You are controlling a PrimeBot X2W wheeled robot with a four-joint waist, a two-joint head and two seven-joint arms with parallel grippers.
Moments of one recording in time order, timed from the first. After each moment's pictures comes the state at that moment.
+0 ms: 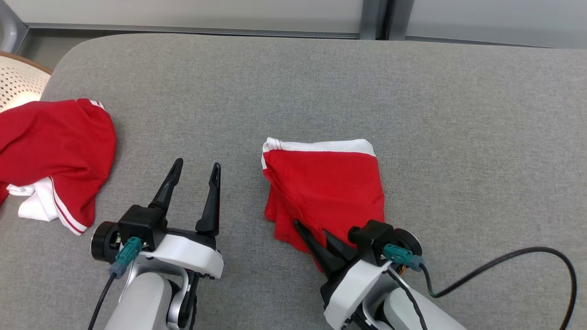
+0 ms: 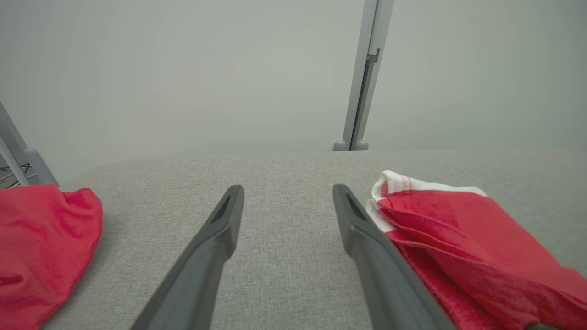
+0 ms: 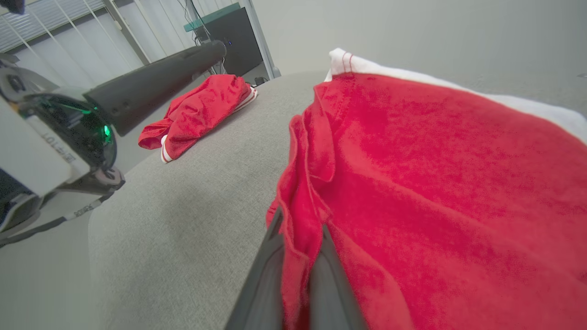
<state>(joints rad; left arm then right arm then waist) -0.27 0.10 -0.26 0.29 -0.27 0.01 -0.26 -0.38 -0.05 0.73 0.42 0.40 0.13 -0.09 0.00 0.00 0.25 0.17</state>
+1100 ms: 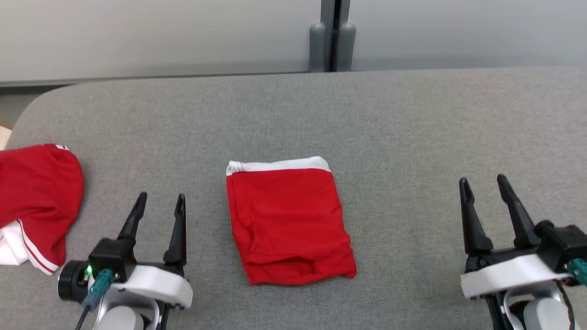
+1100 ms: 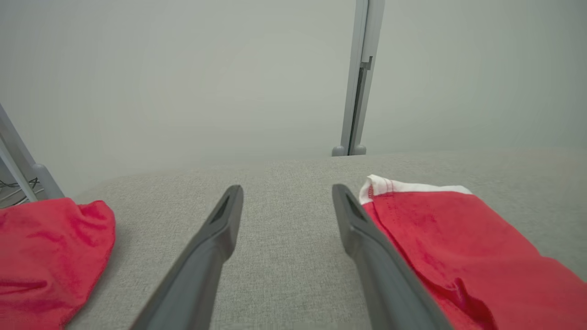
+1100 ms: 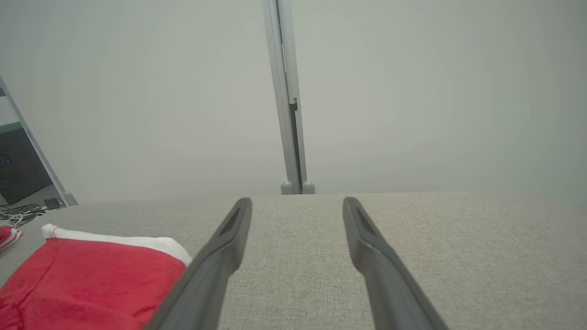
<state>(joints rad) -0.16 0.17 -0.20 0.26 -0.27 0.06 -0.26 -0.11 -0.10 0.07 0.10 0.21 0.13 -0.15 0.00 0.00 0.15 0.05</state>
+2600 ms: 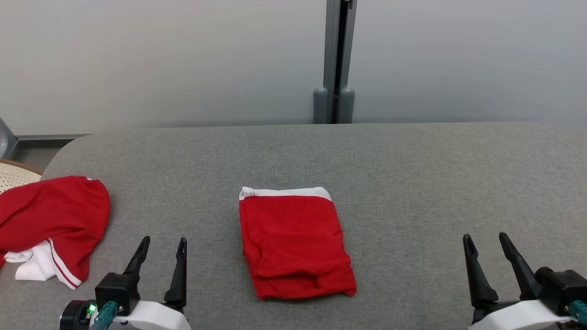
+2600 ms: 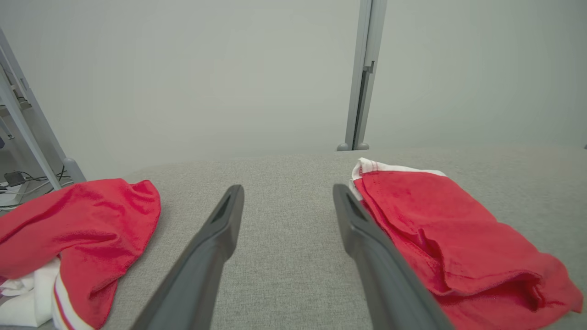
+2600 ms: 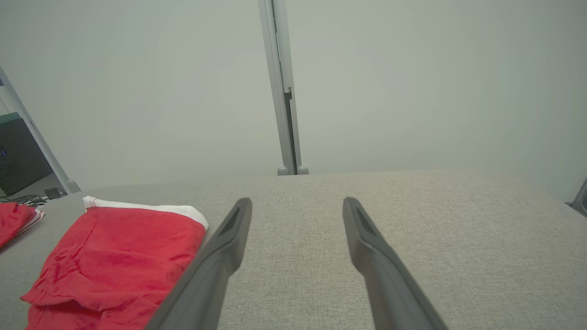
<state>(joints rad) 0.00 0.21 -0.23 0.23 -0.31 0.09 -0.21 0.10 -0.08 0.02 0.02 0.21 0.13 -0.03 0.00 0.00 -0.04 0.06</state>
